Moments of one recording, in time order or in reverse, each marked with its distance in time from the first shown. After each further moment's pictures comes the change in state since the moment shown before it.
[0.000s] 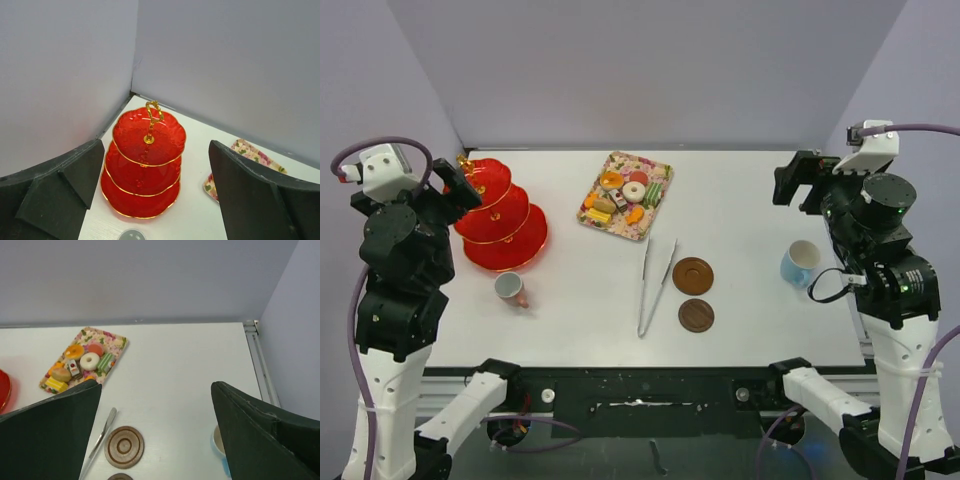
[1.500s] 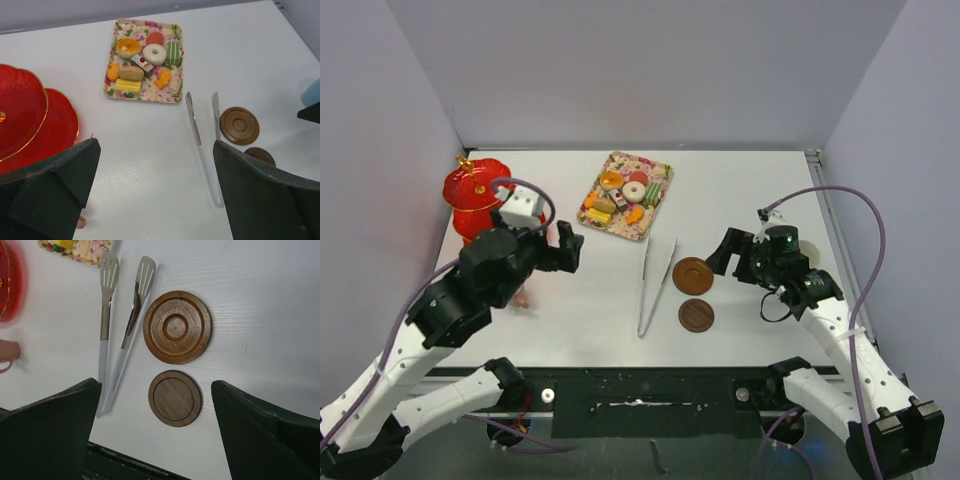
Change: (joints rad) left arm -0.545 0.027 -0.283 -0.051 0.208 -0.050; right arm 0.074 -0.075 -0.854 0.199 -0.304 0.404
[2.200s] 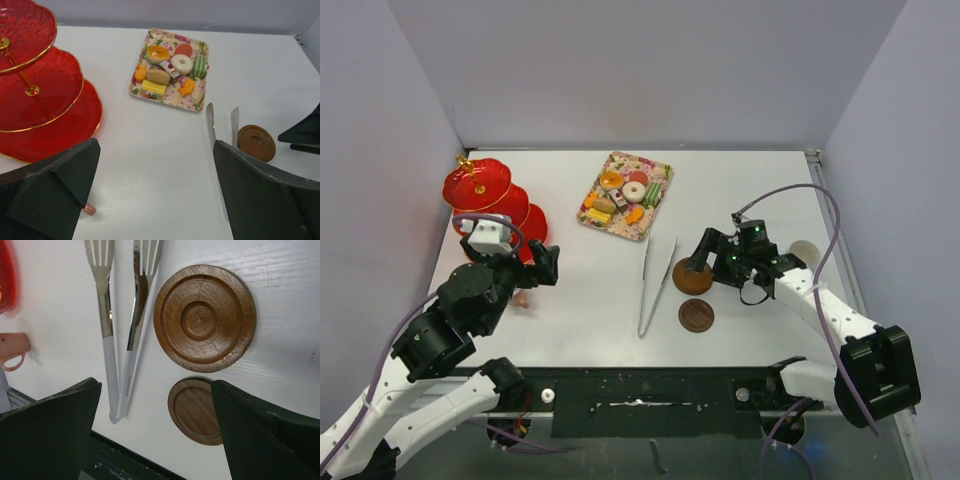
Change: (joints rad) left arm -0.002 -0.282 -0.196 0.042 -0.159 -0.074; right arm 0.030 0.278 -0.051 0.210 -0.134 0.154
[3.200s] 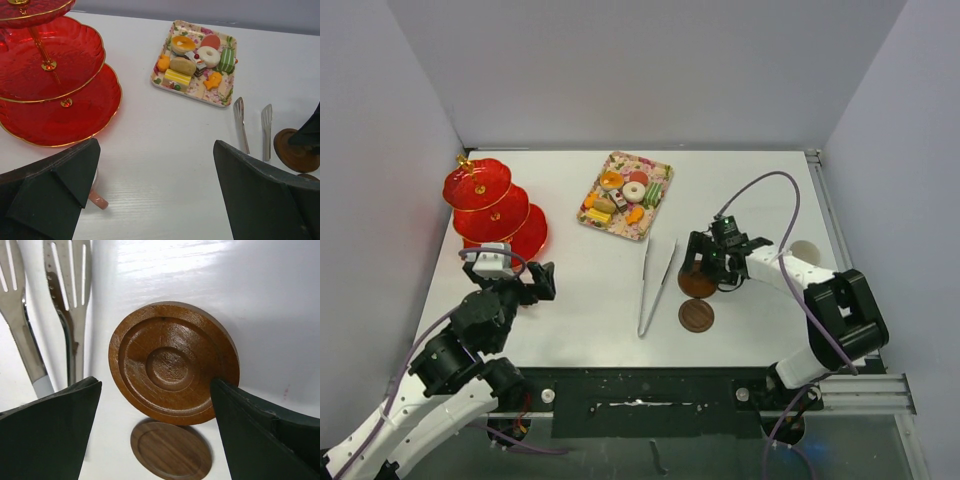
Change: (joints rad) left arm 0.000 -0.222 -0.347 0.126 -0.107 0.019; right arm 0.071 0.369 0.140 -0.016 0.203 -0.050
